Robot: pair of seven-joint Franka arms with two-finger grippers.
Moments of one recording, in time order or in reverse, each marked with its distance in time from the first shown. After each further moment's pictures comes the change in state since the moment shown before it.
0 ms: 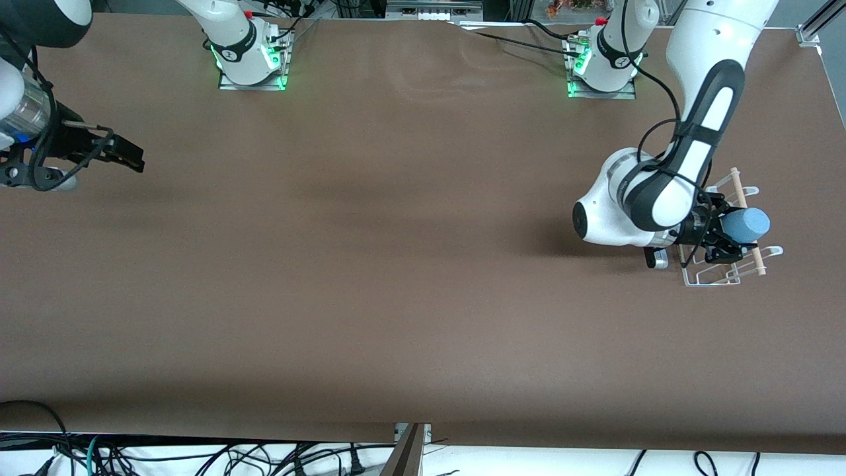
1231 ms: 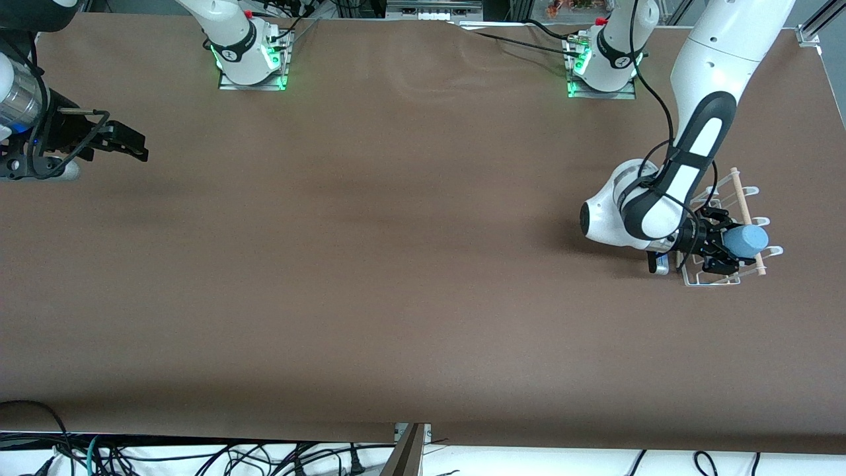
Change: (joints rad) left arm 0.082 0.067 0.003 -0.067 0.177 0.107 -0.112; right arm 0.031 0.009 -0.024 0.032 0.059 -0.040 -0.064
